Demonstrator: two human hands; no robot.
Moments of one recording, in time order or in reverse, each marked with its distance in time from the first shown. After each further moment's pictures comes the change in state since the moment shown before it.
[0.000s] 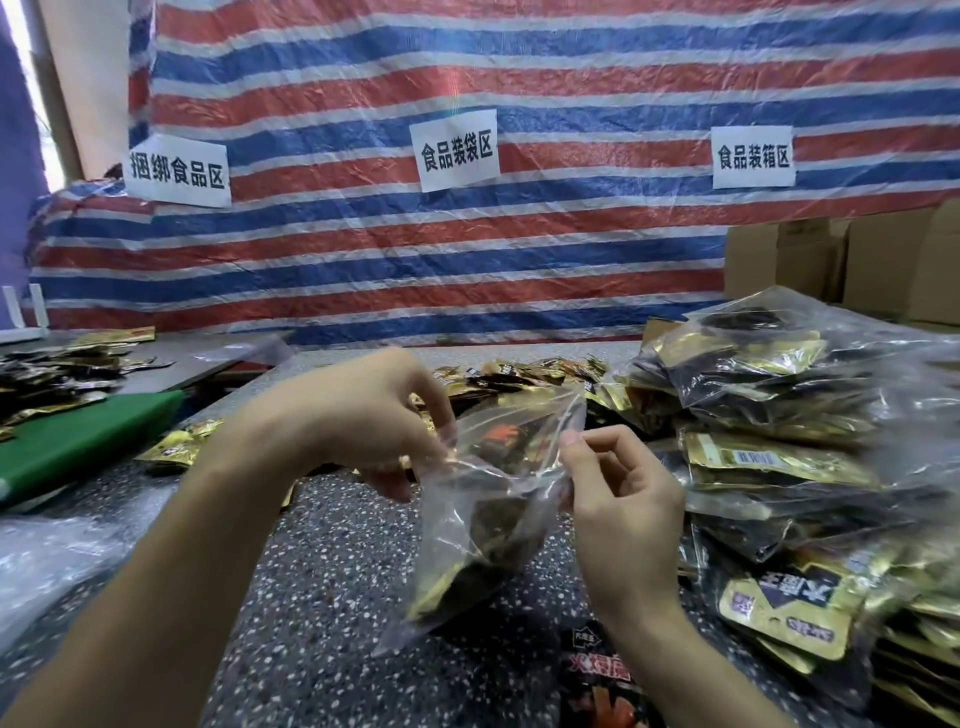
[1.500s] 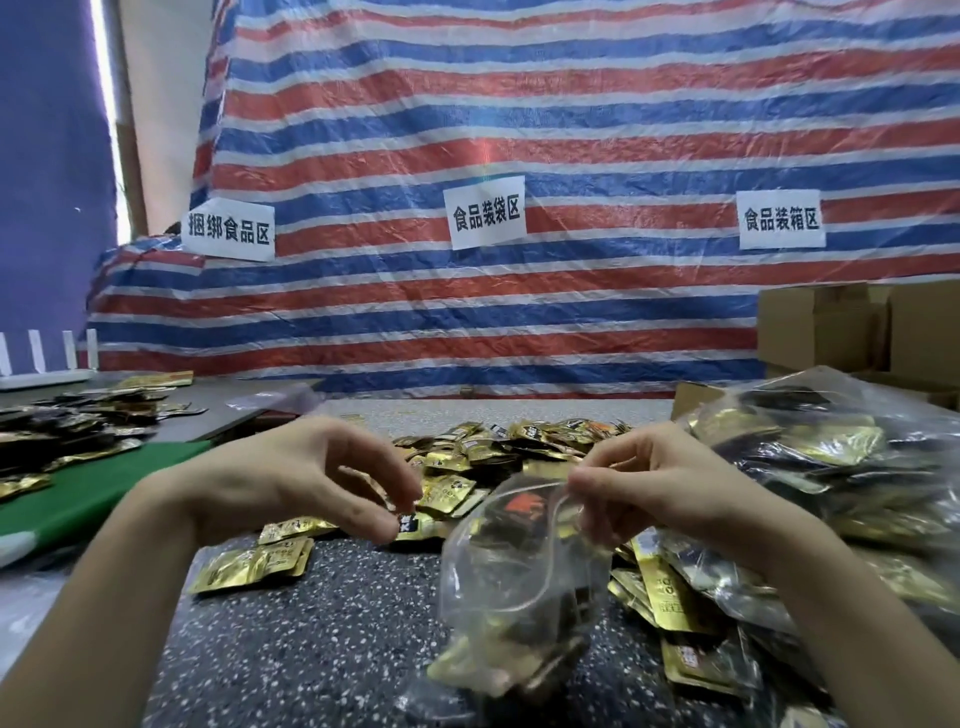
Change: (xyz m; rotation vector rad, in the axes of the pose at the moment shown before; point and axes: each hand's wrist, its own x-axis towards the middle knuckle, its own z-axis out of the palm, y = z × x) left_hand 0.003 -0.065 -0.051 -0.352 -0.209 0.198; right_hand 0.115 -0.047 -0.023 -0.274 -0.867 0.255
